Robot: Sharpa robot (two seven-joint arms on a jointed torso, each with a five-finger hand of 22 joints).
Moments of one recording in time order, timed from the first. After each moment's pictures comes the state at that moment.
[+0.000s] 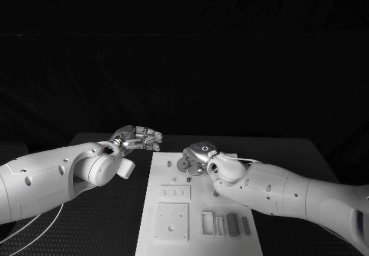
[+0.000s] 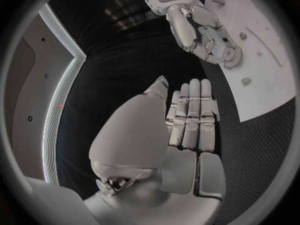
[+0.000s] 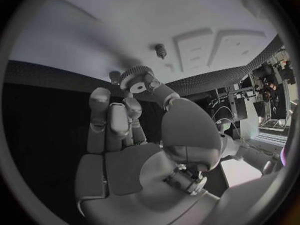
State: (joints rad) left arm 1.39 -0.81 -0.17 1.39 -0.12 -0.24 0.19; left_hand 1.57 -0.10 0.15 0.29 0.06 0.83 0.19 0.31 0.42 1.14 0.13 0.13 0.11 1.04 0.08 0.31 0.75 0.02 0.99 -0.02 0.13 0.75; right arm 1.23 -0.36 -0.19 1.05 -1.78 -0.45 -0.23; right_hand 1.03 -0.11 0.60 -0.26 0.04 0.91 0.08 0.32 0.57 1.18 -0.01 1.16 1.18 1.32 -0.12 1.42 1.00 0.21 1.24 -0.08 0.96 1.31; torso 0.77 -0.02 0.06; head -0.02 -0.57
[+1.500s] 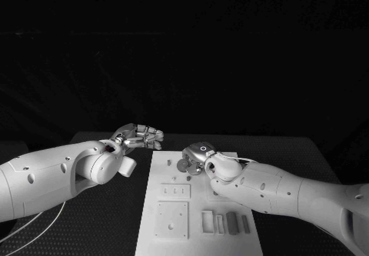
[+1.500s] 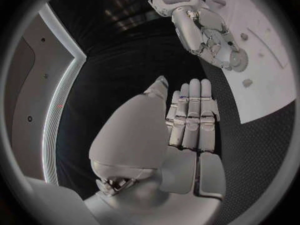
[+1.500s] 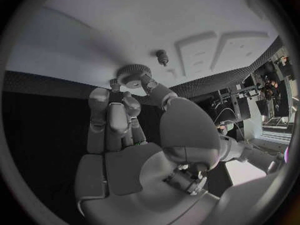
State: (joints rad) left arm 1.39 -0.80 -0.17 1.39 -0.12 -0.24 0.19; left_hand 1.57 -0.10 0.15 0.29 0.06 0.83 0.19 0.31 0.41 1.14 0.13 0.13 0.11 1.04 0.08 0.31 0.75 0.02 0.99 -0.02 0.12 0.75; right arm 1.21 -0.32 -0.19 0.99 -1.74 -0.43 -0.22; right_hand 1.05 -0.14 0.61 -0.25 0.04 0.85 0.14 0.24 0.53 1.16 0.02 1.14 1.15 1.30 -0.09 1.42 0.97 0.20 1.23 -0.08 0.96 1.31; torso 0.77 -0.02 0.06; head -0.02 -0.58
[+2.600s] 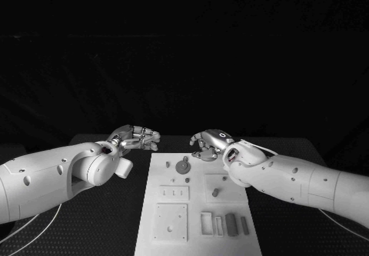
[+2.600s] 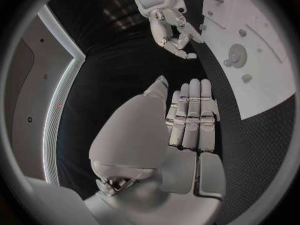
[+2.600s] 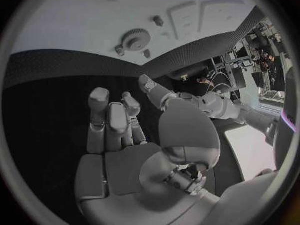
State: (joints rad) left arm 1.39 -0.81 -0.17 1.38 -0.12 -0.24 0.19; left_hand 1.57 -0.10 0.15 0.29 0.06 0.83 0.19 0.31 0.41 1.14 0.13 0.13 0.11 1.04 0.08 0.31 0.75 0.02 0.99 -0.02 0.12 0.75; right arm 1.28 -0.52 -0.14 1.15 -1.45 -0.51 0.00; right_hand 1.05 -0.12 0.62 -0.27 0.04 0.85 0.14 0.24 0.53 1.15 0.03 1.14 1.15 1.30 -0.08 1.42 0.96 0.20 1.23 -0.08 0.96 1.31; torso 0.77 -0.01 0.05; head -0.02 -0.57
